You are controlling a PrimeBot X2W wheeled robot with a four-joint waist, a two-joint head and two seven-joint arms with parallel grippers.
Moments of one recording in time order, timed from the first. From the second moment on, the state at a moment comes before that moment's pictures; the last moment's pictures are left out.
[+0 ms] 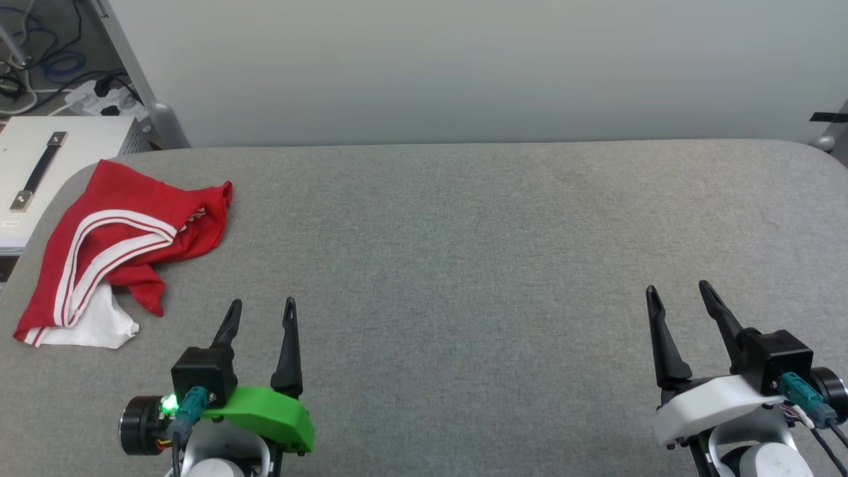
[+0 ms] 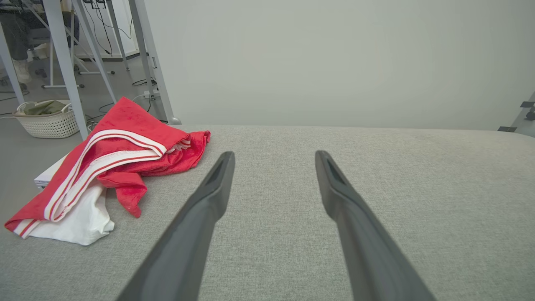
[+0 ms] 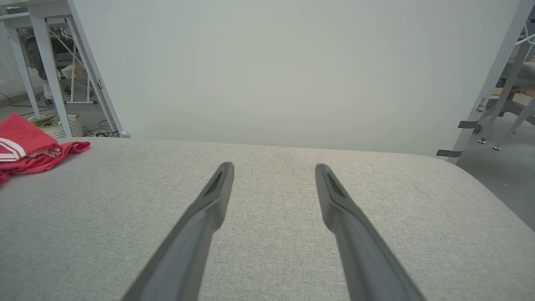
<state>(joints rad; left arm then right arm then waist) 0.00 0.05 -0.03 0.06 -0.10 -0.02 -0.11 -0.01 -0.05 -0.01 0.01 0.06 0.13 -0.11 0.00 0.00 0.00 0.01</state>
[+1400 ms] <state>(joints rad) -0.02 0.05 -0.09 0.19 -0.17 -0.03 -0.20 -0.01 -0.05 0.01 0.09 0.09 0.13 -0.20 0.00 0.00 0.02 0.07</state>
